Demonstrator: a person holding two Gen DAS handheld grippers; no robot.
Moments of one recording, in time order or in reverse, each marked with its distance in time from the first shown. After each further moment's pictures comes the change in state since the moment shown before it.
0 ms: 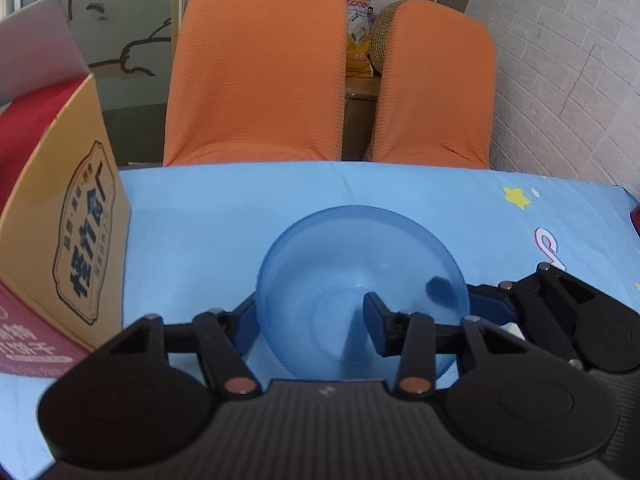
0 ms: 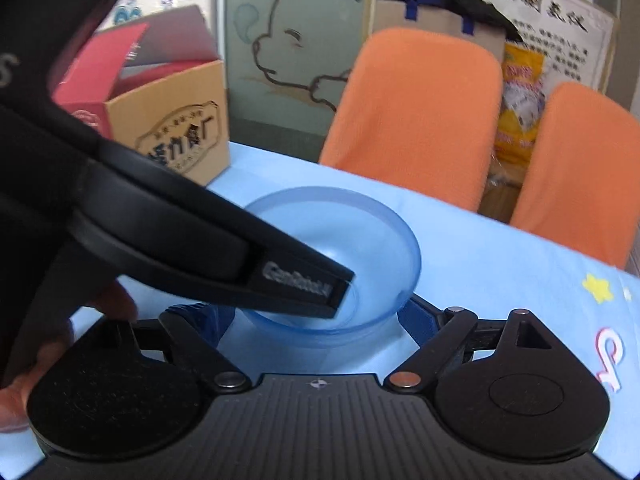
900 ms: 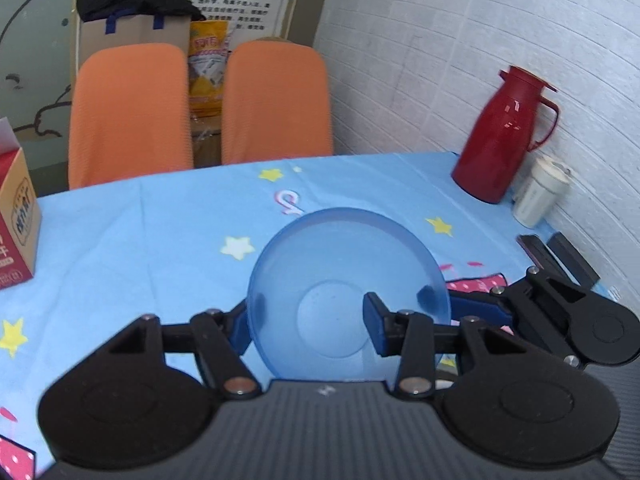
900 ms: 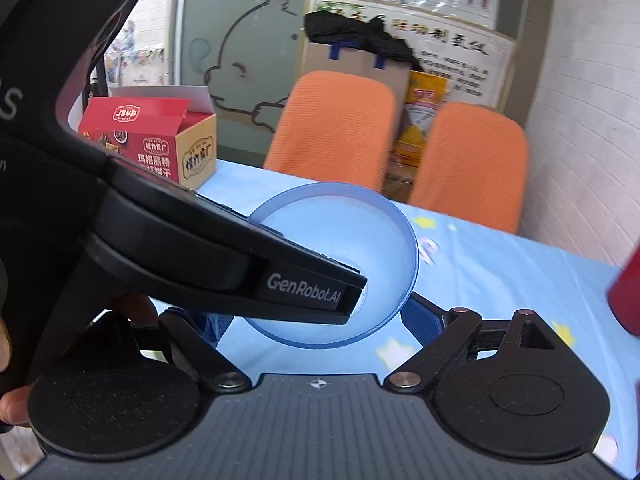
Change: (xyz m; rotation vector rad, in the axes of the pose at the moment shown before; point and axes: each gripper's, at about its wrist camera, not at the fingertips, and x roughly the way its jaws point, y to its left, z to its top) left arm -0.166 -0.175 -0.115 0.183 -0.101 -0.251; right arm -0.233 0.014 -0.080 0.083 -0.046 -0.215
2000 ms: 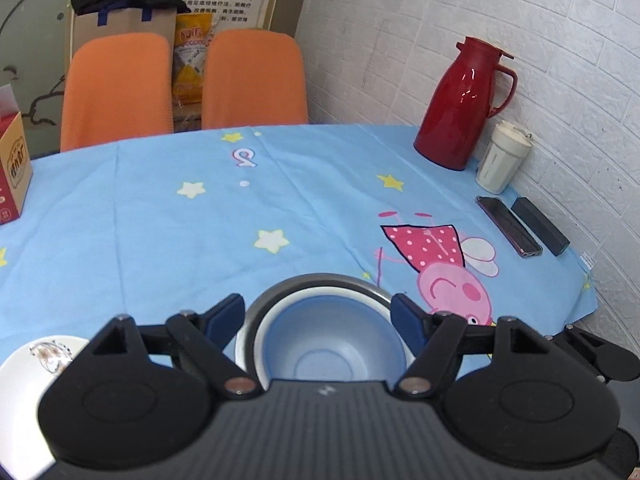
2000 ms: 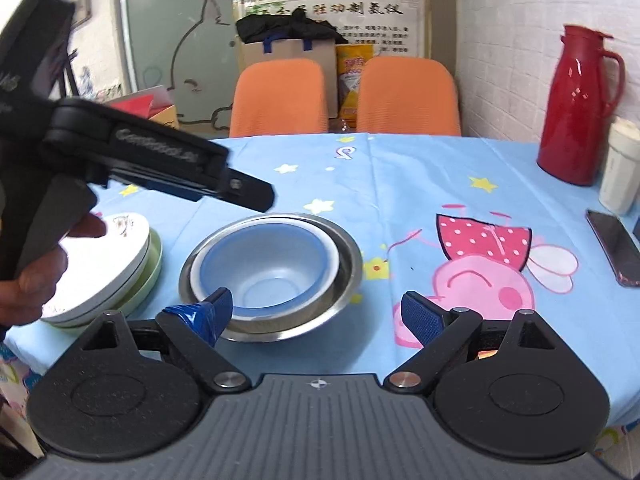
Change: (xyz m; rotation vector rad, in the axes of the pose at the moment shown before) left arm -0.031 -0.058 -0.062 -0.004 0.005 0.004; right arm -0.087 -0.056 -0.113 0.252 0.004 -0.024
